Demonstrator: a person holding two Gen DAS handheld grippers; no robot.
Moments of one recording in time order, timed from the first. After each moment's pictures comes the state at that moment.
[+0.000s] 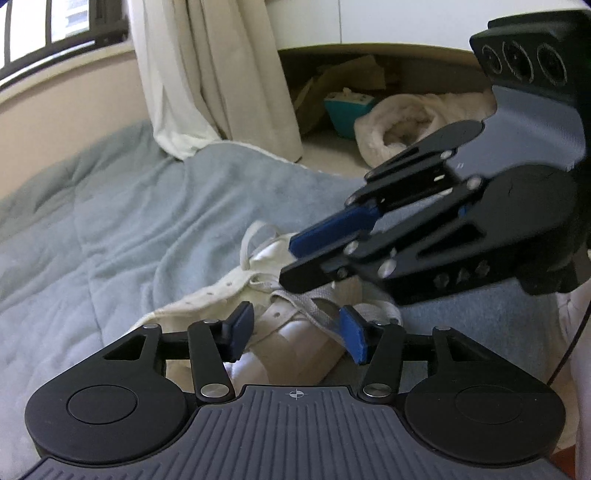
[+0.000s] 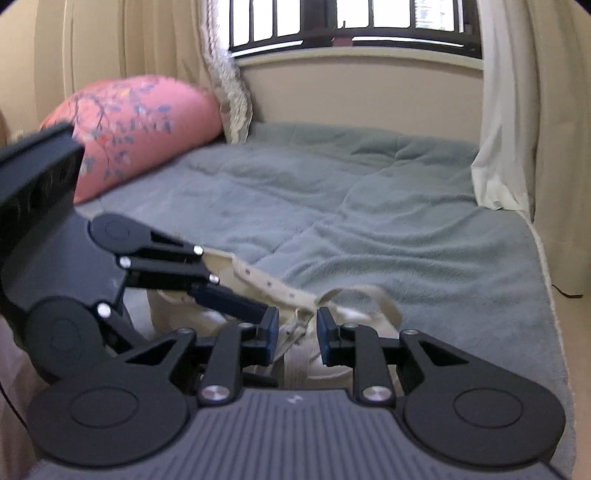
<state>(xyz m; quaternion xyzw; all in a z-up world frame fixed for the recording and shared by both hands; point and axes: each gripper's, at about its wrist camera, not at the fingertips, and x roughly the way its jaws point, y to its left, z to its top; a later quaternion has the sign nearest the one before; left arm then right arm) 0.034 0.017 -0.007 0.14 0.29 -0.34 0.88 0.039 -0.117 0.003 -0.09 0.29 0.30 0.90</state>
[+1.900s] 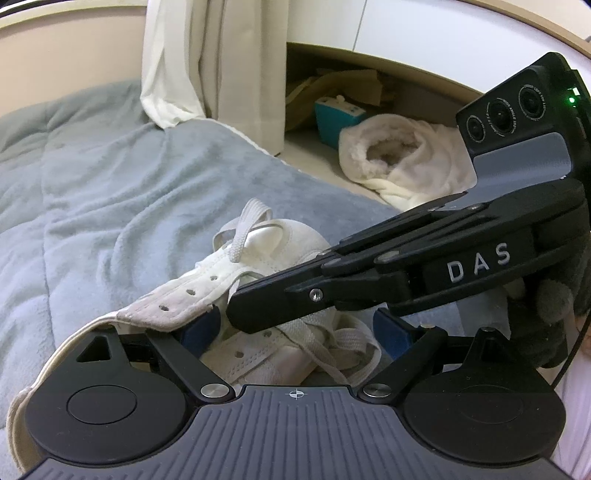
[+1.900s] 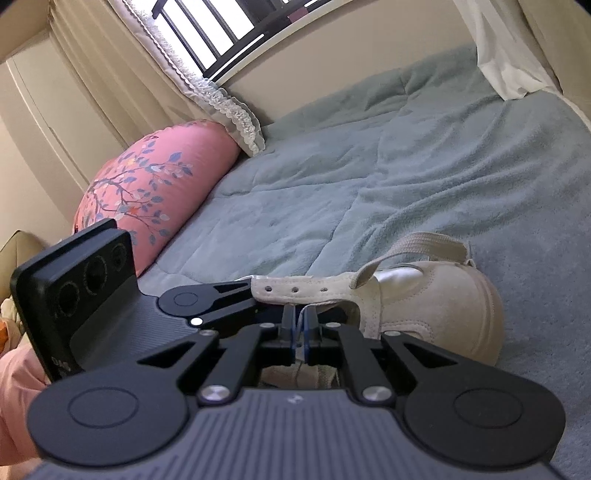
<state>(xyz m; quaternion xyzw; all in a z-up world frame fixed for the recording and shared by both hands) 0.054 0.027 -0.014 0.03 0.34 -0.39 0.86 0.068 -0.139 -0.012 0.14 0.38 0.36 0.84</state>
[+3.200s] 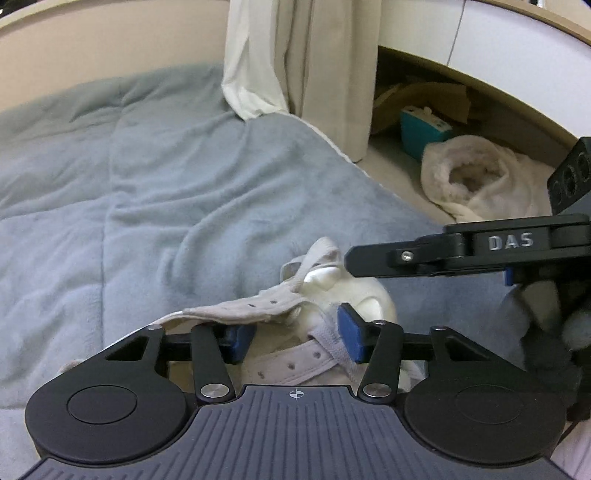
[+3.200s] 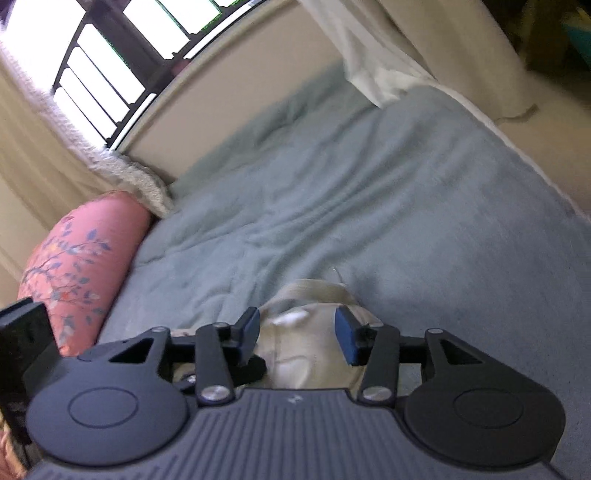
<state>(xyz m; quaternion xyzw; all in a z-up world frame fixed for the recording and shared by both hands) 0.079 0.020 -0.001 0.00 0.37 -0.25 0.89 0.091 -0.199 -0.023 0.24 0.38 0.19 0.87</state>
